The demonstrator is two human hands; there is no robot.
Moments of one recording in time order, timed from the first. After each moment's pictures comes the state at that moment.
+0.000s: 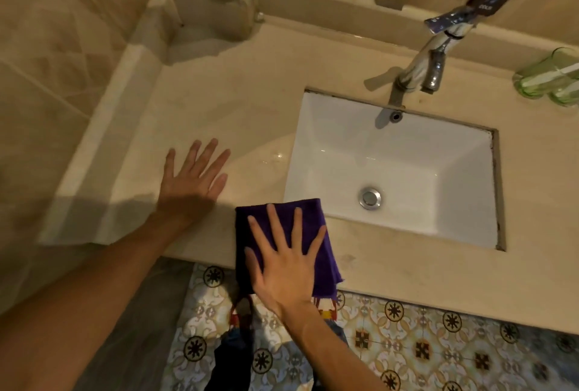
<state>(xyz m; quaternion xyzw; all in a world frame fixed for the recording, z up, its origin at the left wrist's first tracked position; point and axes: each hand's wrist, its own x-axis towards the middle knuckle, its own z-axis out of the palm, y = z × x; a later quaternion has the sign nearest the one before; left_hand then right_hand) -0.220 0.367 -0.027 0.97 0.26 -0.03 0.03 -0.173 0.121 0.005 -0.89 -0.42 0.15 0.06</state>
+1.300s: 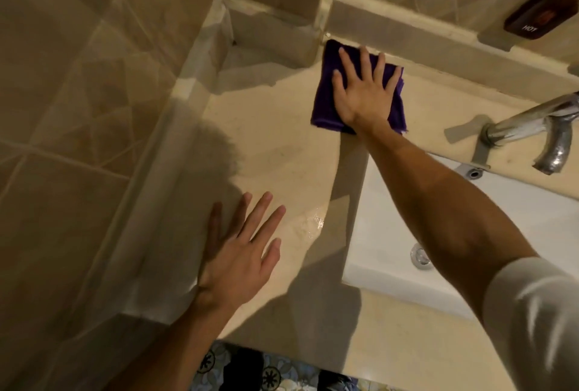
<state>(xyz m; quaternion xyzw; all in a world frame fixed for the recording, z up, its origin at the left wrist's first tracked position) -0.214 0.370 -0.012 0.96 0.27 -0.04 0.06 0.149 0.414 -0.008 -0.94 -0.34 0.09 0.03</state>
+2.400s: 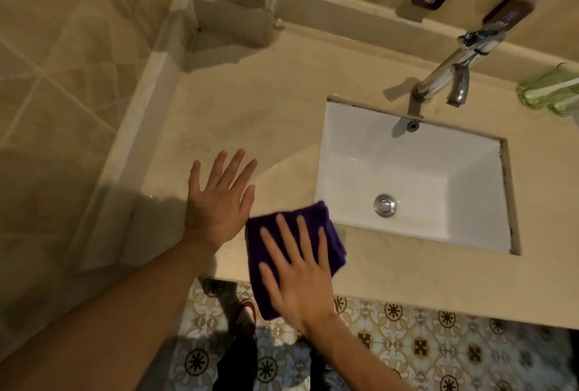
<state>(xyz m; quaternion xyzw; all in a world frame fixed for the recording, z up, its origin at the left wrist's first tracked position) -0.220 0.368 -0.017 0.96 0.27 -0.02 0.04 -0.190 0.149 0.005 -0.88 -0.45 0.14 0.03</state>
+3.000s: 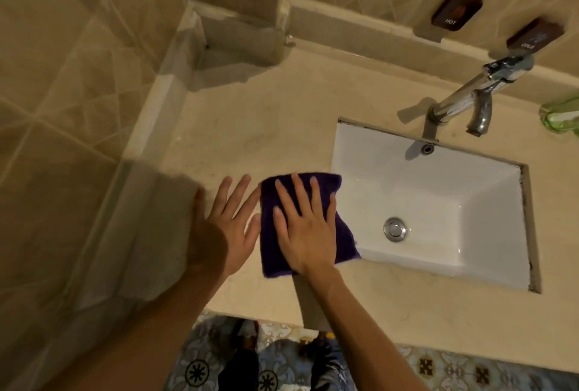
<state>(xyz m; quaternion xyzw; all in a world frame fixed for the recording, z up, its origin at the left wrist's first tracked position) -0.216 0.372 -0.019 0.96 0.26 -0.06 0.06 -0.097 0.239 -0.011 -0.91 -0.39 0.12 0.08</state>
